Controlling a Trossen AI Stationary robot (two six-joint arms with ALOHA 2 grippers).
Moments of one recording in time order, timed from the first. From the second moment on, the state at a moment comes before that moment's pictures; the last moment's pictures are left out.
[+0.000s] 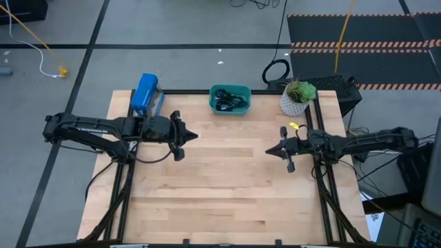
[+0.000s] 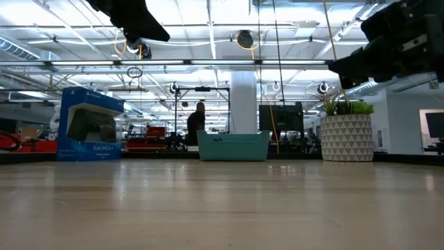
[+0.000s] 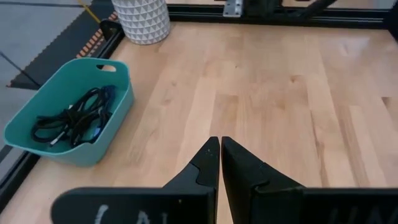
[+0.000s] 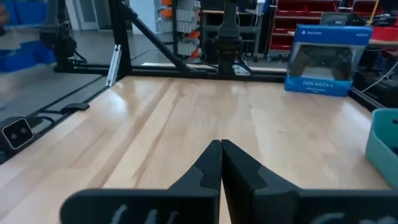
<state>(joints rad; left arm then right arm) -0.01 1.06 0.87 -0.35 -0.17 -0.05 -0.02 0.59 0.05 0.42 -0.13 -0.02</state>
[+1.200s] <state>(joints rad) -0.09 1.01 0.75 -0.27 -0.19 -0.01 -0.04 0.09 0.02 0.21 -0.13 -0.17</state>
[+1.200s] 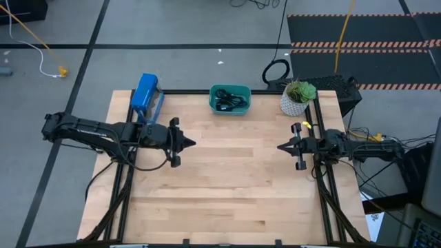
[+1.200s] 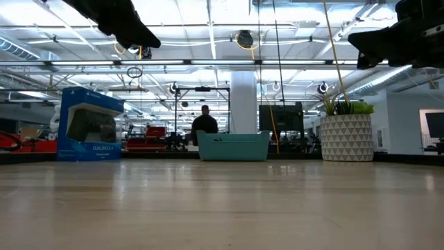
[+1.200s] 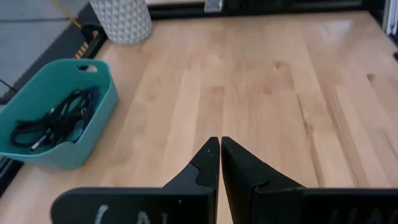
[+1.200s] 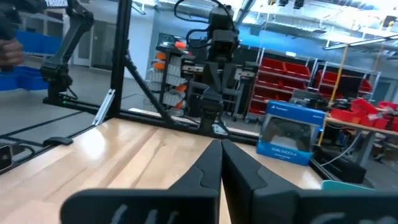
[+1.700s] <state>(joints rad) -0.10 0.69 0.57 -0.21 -0.19 -0.04 -0.10 0.00 0.02 0.13 -0.13 -0.17</state>
